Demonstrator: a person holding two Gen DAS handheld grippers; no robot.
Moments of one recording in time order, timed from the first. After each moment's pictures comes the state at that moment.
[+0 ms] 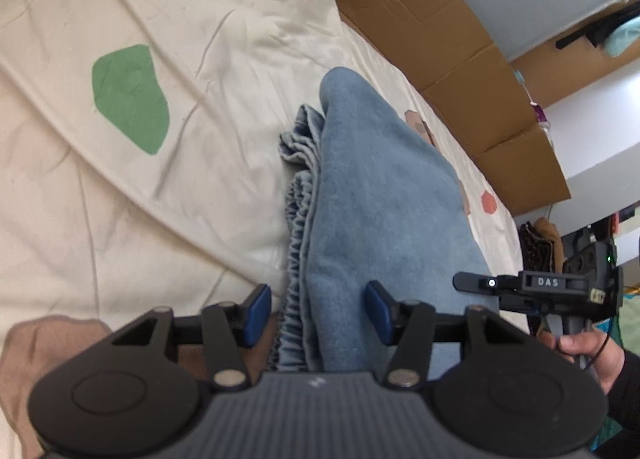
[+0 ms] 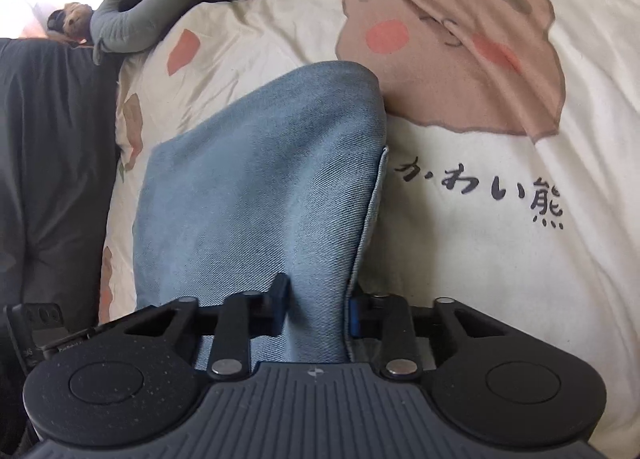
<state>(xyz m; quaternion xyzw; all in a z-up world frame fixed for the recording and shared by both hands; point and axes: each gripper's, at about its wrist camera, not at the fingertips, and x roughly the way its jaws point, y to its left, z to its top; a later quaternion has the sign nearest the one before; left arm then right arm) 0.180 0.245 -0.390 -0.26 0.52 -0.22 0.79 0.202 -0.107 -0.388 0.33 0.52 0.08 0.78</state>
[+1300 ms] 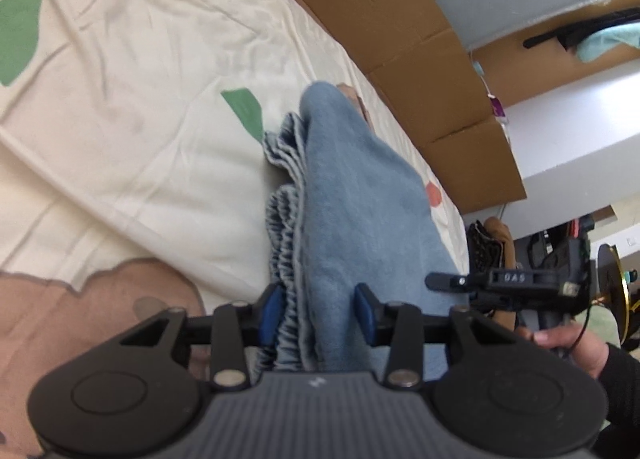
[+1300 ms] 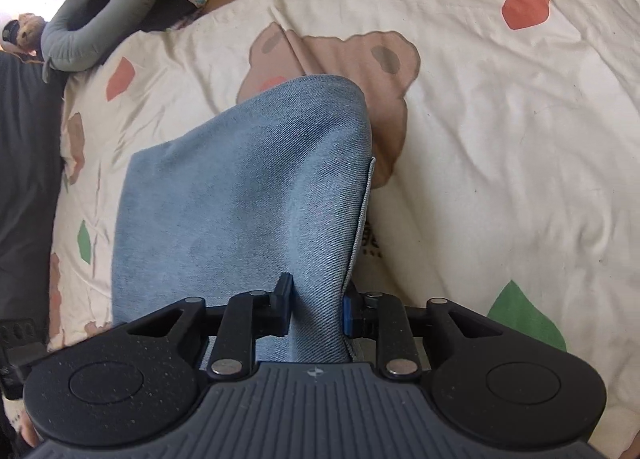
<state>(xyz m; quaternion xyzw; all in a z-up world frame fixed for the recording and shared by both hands) 0.173 0.180 -0.392 -0.31 0.51 -0.26 0.76 0.185 -0.183 -0.354 0.26 0.57 -0.01 0.78</state>
